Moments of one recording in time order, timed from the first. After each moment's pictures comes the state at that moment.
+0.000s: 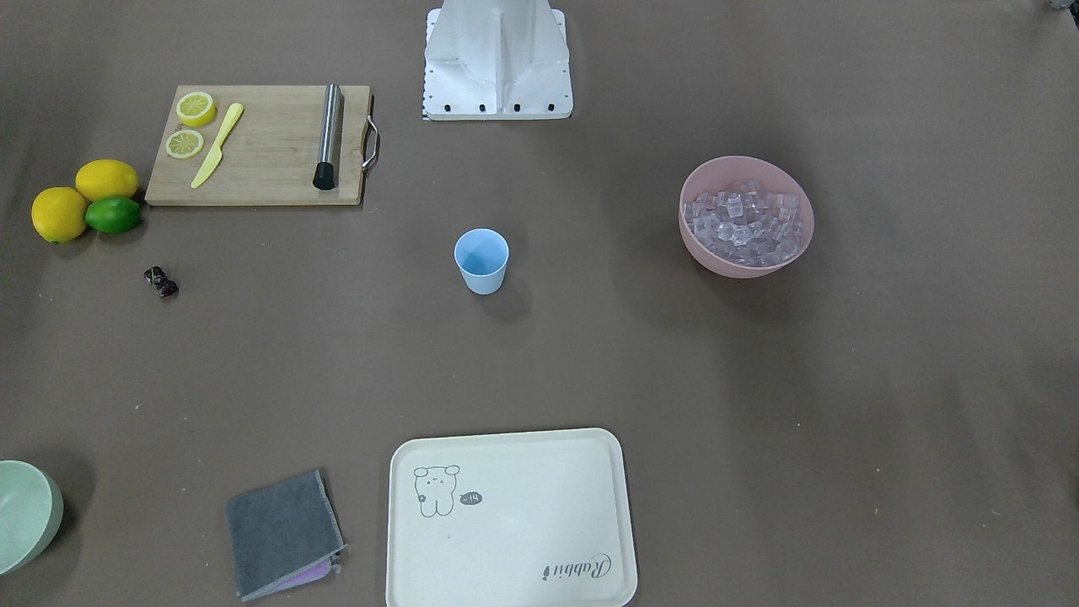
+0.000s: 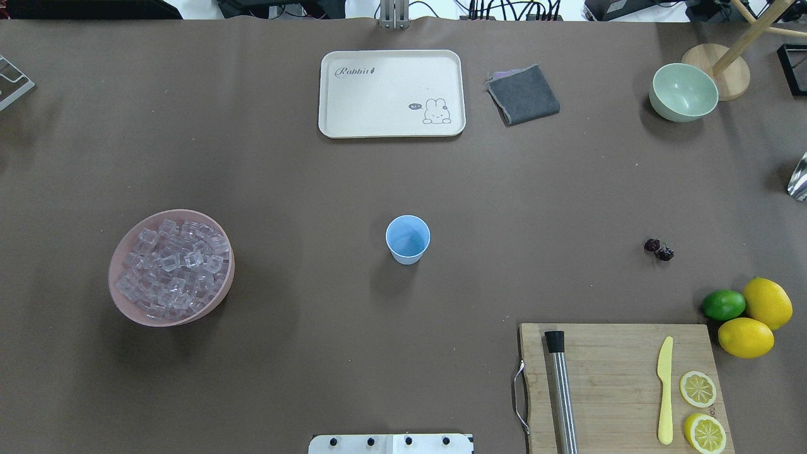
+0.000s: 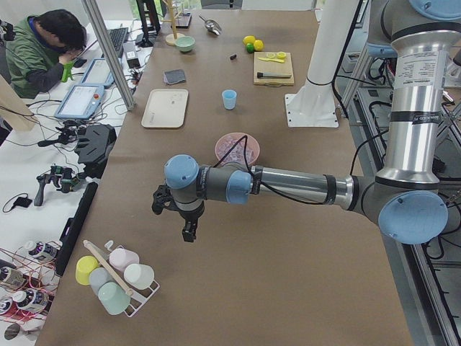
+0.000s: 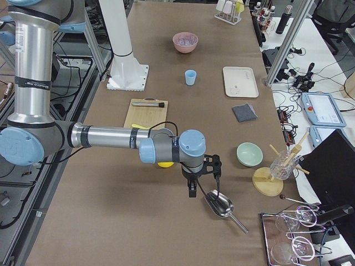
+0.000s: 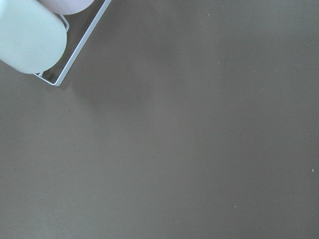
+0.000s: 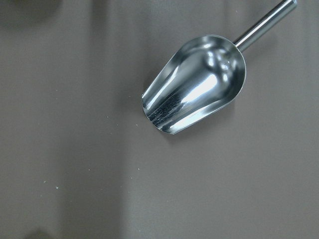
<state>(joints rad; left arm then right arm) -1.51 -1.59 -1.66 -1.57 -2.38 0.00 1.57 -1.69 1.68 -1.47 2.31 0.02</state>
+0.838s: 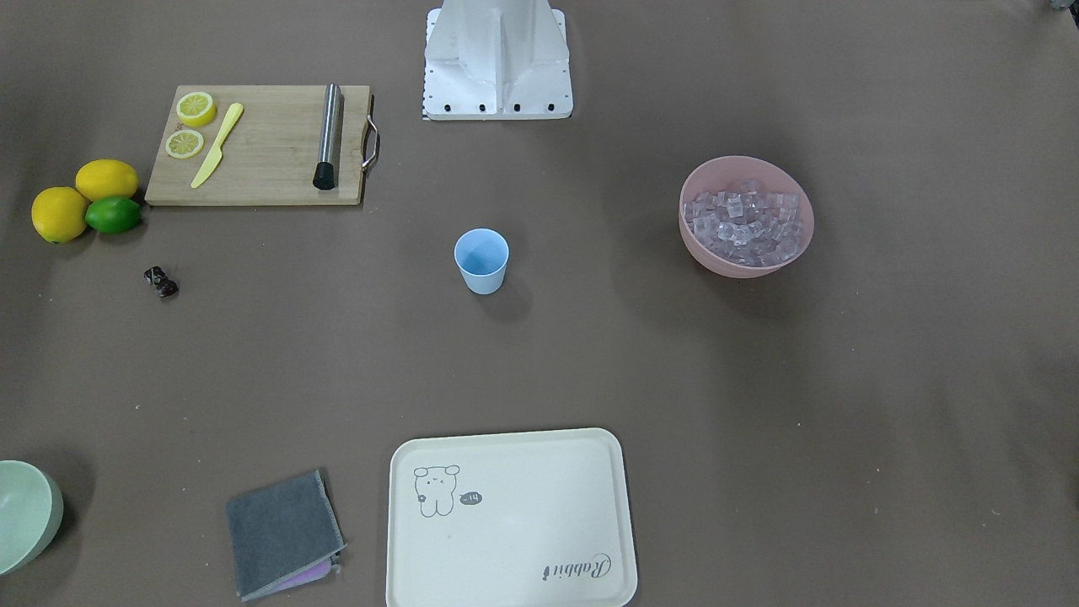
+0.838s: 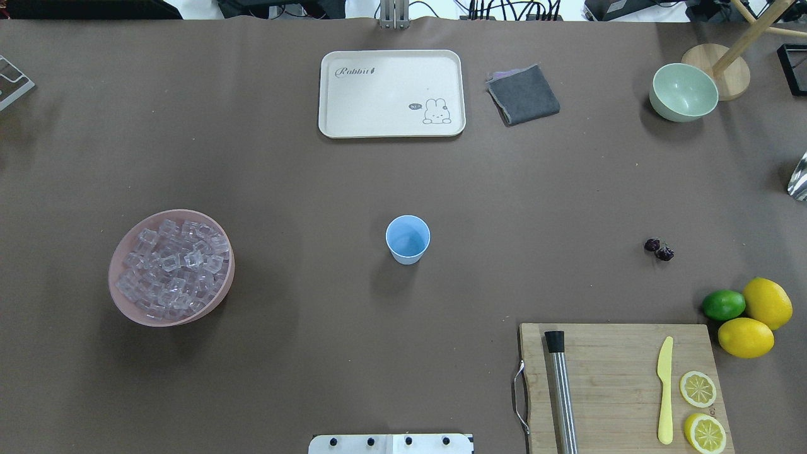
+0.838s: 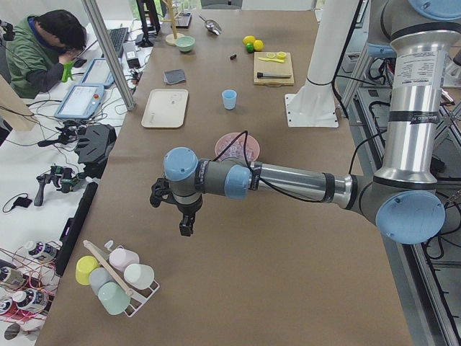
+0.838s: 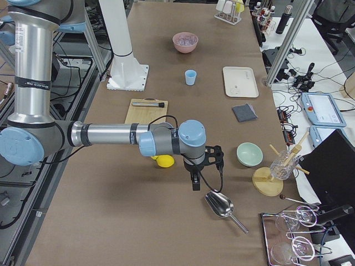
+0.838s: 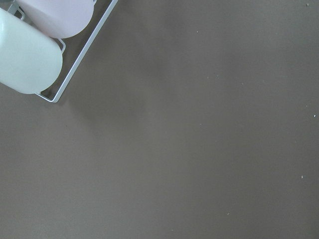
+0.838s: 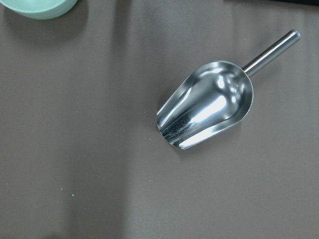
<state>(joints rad) -1.51 -1.60 -1.69 -1.57 -2.38 -0.01 1.58 -1.69 1.74 -1.47 2.31 0.01</state>
